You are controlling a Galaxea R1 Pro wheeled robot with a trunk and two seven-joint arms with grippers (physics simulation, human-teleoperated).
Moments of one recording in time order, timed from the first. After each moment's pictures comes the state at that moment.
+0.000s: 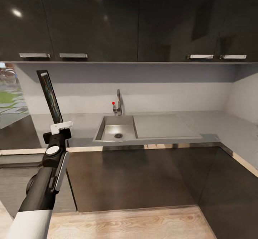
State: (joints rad) left arm -0.58 0.01 0.07 -1.49 -0.05 0.45 0.40; right arm -0.16 -0.10 0.00 -0.33 0.01 -0.13 0.00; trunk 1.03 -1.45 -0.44
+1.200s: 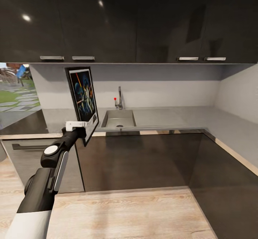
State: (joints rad) left arm -0.57 0.01 0.06 -1.53 -0.04 0.46 -0.11; right arm -0.16 -0.10 0.00 -0.33 0.01 -0.13 0.00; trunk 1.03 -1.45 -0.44
